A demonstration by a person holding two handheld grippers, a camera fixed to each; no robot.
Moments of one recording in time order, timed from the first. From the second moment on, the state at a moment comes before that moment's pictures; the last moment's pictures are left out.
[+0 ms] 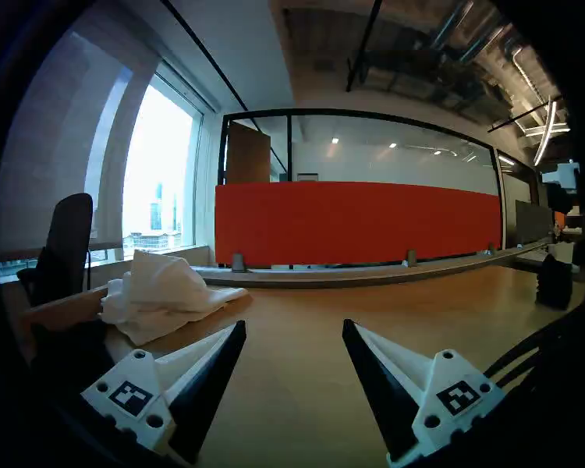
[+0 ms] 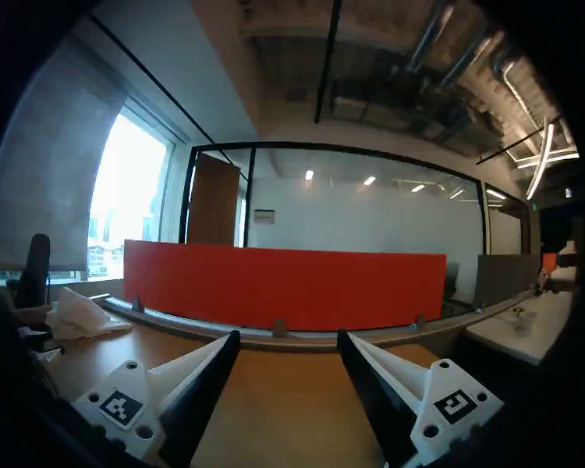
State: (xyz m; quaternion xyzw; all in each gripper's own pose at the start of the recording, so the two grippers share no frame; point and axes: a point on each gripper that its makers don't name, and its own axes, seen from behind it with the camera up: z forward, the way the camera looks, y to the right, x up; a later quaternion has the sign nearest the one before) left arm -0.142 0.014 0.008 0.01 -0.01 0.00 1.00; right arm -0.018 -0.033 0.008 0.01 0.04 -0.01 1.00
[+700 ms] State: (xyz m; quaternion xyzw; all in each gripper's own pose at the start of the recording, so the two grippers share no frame) left arm -0.143 0.014 0.008 0.01 -0.01 0.00 1.00; right arm -0.118 0.015 0.005 -0.01 0.01 0.02 1.00
